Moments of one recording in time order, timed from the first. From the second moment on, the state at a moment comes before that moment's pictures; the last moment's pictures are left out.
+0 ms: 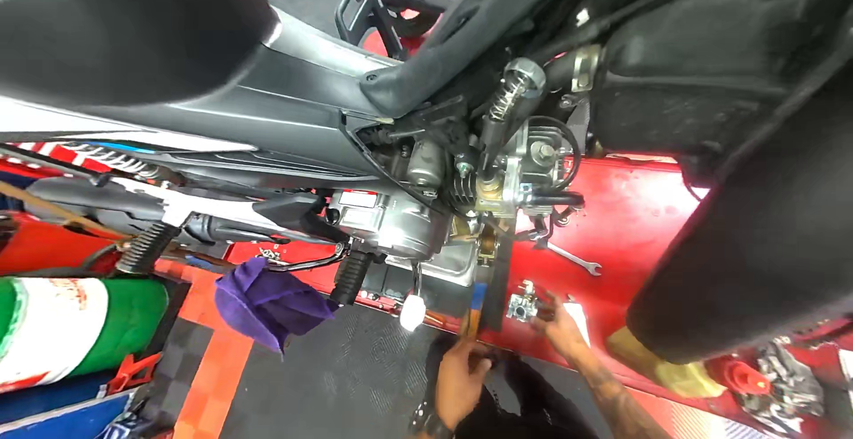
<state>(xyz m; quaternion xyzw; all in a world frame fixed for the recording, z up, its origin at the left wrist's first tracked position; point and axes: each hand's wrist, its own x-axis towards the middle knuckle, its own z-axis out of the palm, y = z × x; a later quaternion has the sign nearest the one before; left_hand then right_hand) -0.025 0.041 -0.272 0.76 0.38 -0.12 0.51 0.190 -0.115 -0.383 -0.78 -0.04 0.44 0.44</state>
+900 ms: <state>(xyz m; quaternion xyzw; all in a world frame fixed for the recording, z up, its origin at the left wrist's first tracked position) -0.148 0.263 -0.009 0.44 0.29 0.38 0.76 -0.024 0.134 -0.152 -0.68 -0.22 0.43 0.55</state>
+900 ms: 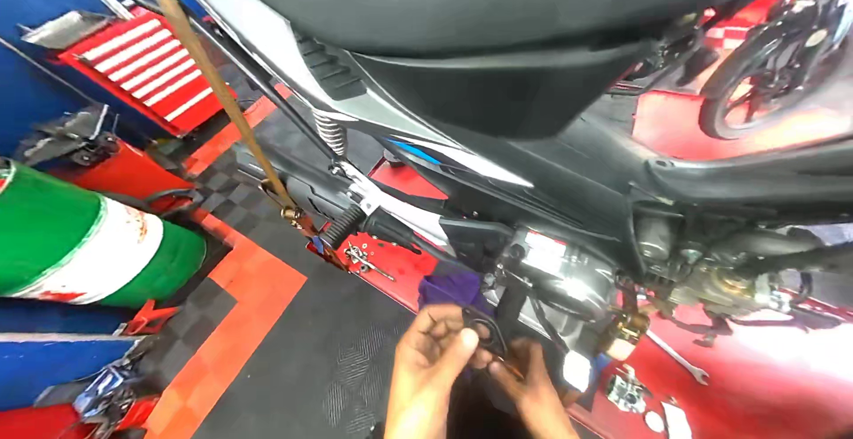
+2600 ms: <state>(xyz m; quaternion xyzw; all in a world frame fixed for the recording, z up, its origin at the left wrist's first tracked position) -0.124 0.326 -0.025 0.66 0.21 0.28 0.67 -0.053 0.190 -0.043 -0.63 -0.23 0.19 0.71</state>
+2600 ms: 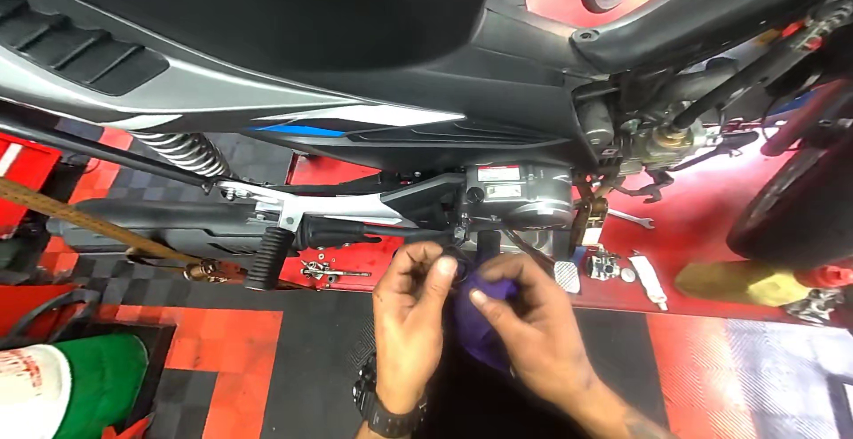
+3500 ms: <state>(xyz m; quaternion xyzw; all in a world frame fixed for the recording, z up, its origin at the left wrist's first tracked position) -0.118 0.334 -0.010 0.62 0.21 0.27 0.71 -0.059 0.204 -0.044 -0.66 -0.29 0.07 0.69</state>
